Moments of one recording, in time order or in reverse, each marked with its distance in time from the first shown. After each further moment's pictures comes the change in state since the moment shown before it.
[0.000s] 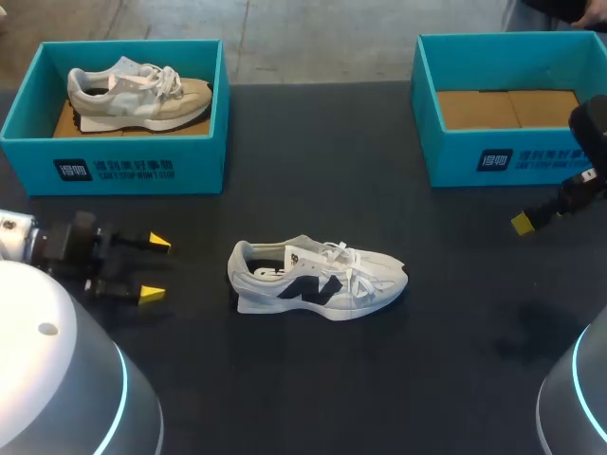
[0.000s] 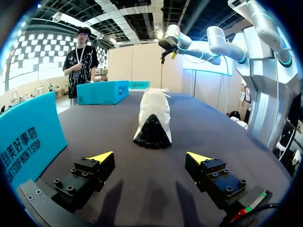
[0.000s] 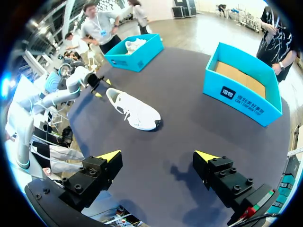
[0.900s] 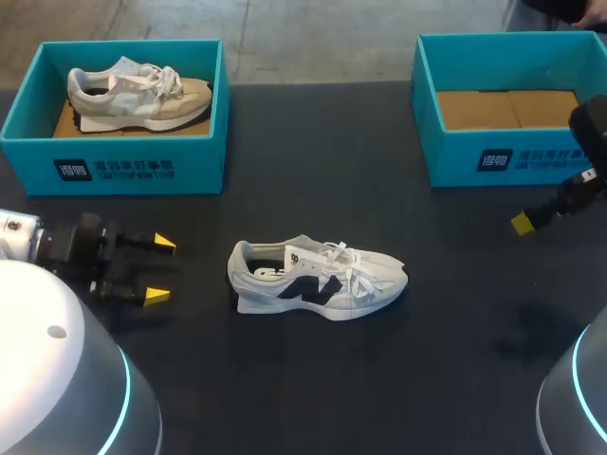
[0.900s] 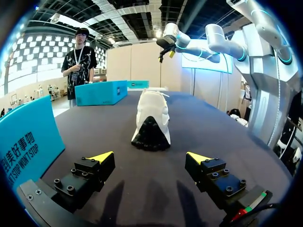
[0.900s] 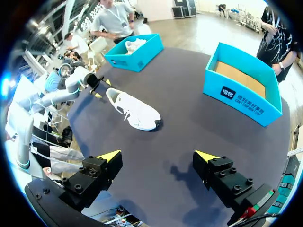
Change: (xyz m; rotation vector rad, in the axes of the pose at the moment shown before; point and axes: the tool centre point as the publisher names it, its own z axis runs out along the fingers) left arm 0.004 -0.003 0.008 -0.017 0.000 0.020; right arm 0.000 0.000 0.000 0.000 0.000 0.000
